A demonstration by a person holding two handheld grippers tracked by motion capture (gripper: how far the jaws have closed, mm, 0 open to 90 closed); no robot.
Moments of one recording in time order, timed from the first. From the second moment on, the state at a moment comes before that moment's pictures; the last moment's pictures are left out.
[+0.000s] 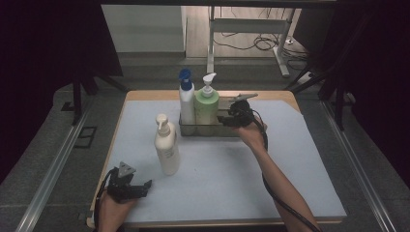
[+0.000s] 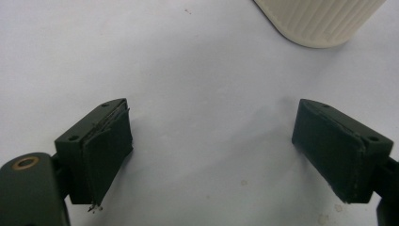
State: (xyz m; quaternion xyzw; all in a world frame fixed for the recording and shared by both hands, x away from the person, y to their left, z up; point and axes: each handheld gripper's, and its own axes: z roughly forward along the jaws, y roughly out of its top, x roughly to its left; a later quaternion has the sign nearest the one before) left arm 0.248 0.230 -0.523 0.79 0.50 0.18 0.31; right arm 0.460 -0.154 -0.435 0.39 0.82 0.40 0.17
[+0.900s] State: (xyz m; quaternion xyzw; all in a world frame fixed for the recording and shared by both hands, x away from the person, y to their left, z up) left arm 0.248 0.230 -0.523 0.79 0.50 0.18 0.31; right arm 0.405 -0.175 -0.418 0.32 0.84 0.40 0.18
